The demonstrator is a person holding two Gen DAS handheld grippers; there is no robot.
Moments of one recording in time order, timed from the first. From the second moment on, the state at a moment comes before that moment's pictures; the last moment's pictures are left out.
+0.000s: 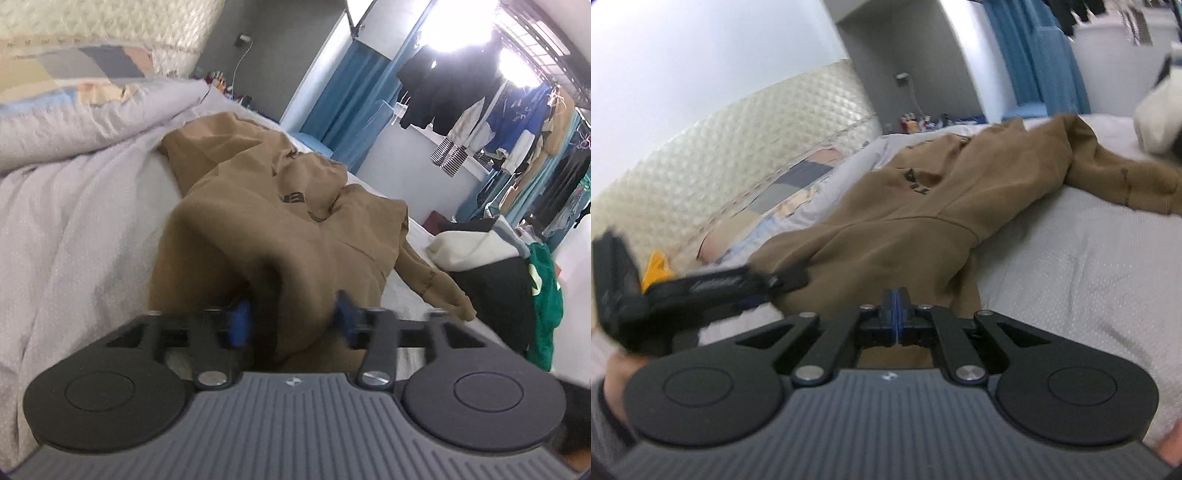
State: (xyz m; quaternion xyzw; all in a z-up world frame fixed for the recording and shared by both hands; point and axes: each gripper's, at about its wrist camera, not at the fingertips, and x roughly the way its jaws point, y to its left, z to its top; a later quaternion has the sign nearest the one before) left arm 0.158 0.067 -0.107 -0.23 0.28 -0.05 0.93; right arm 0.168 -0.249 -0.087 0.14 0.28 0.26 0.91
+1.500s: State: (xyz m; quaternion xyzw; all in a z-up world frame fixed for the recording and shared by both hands) left arm 0.372 0.195 -0.192 -0.43 0.31 -0.19 0.83; right arm 0.314 -0.242 -0.143 0.30 0.28 0.24 0.88
